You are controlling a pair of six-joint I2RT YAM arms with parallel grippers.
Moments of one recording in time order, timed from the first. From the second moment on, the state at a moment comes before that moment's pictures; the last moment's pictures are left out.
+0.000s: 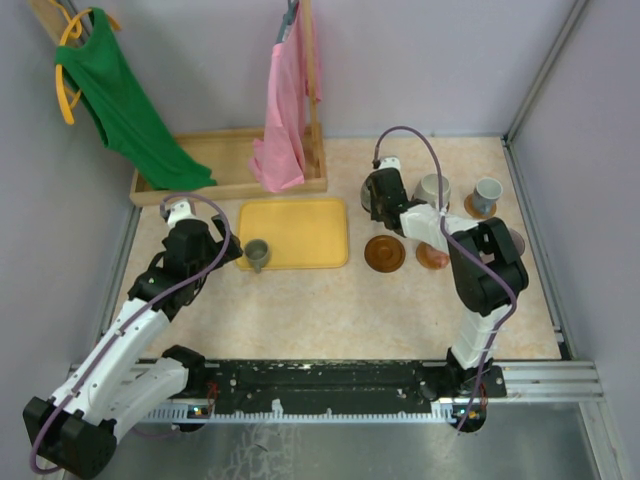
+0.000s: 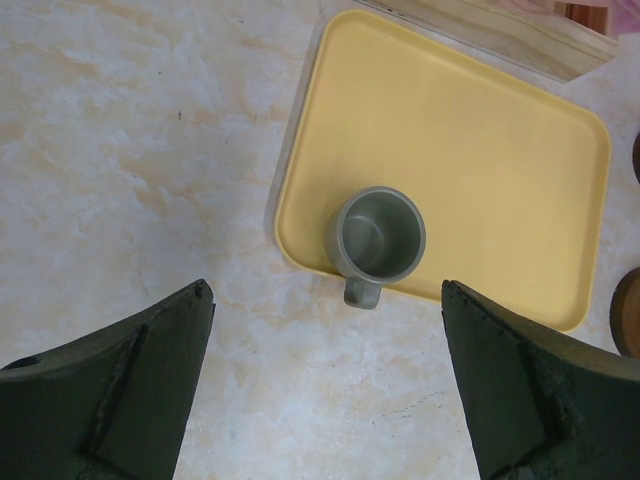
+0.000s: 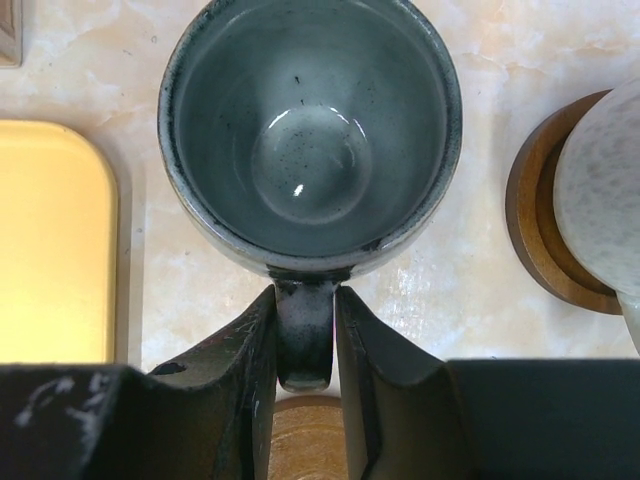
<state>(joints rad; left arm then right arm) -0.41 0.84 0.72 -0.49 -0.39 -0.61 0.43 1.82 1.14 -0.04 0.29 0.22</state>
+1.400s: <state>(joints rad) -0.31 0.77 0.70 -0.47 -0.42 -0.51 1.11 1.71 1.29 -0.26 0.30 0.51</state>
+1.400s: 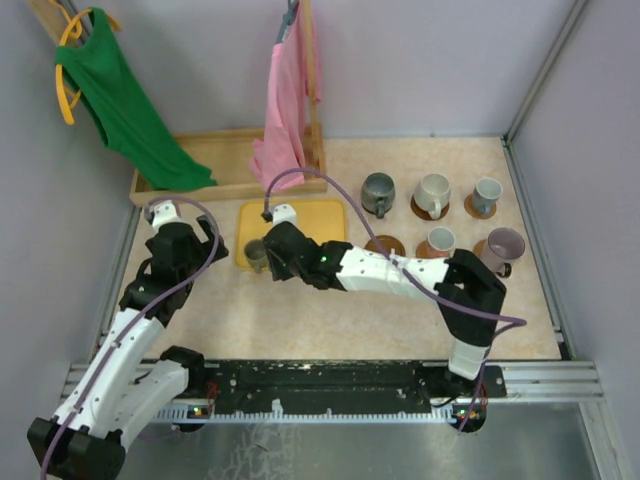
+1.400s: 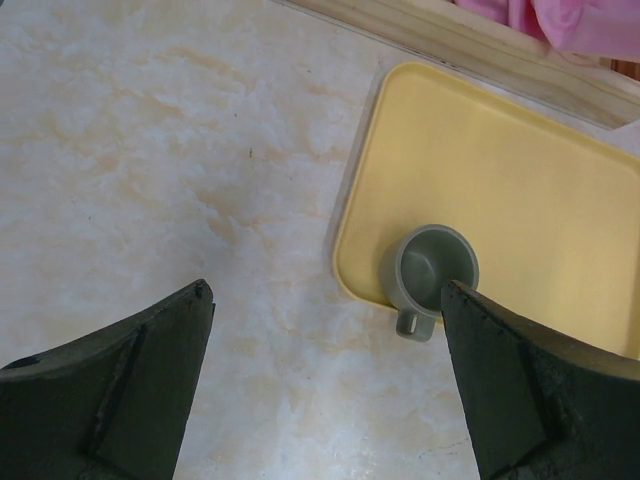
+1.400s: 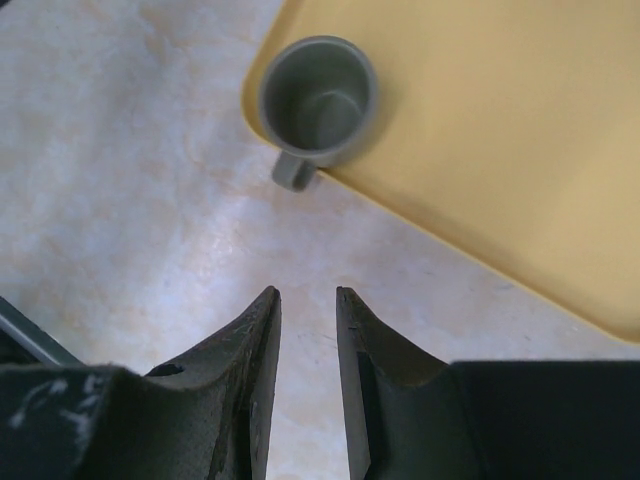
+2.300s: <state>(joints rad) -0.26 0.72 0.69 -0.53 -0.33 -0.53 1.14 2.06 1.54 -0.28 0.30 0.61</state>
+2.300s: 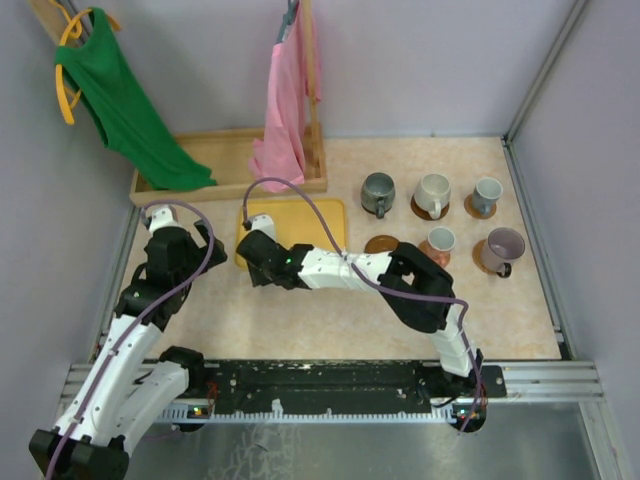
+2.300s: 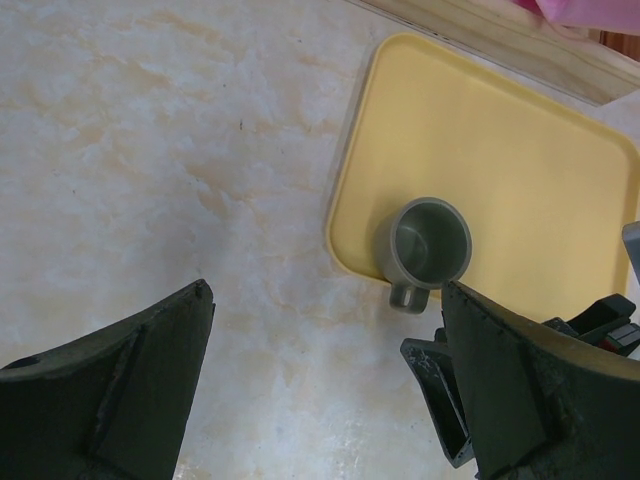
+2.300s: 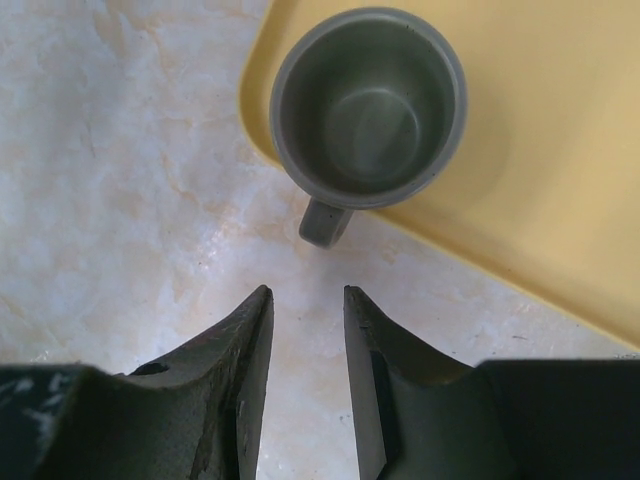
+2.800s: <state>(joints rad) -0.26 0.72 0.69 -0.53 -0.33 -0.53 1.14 2.14 1.63 -0.33 0.36 0.61</state>
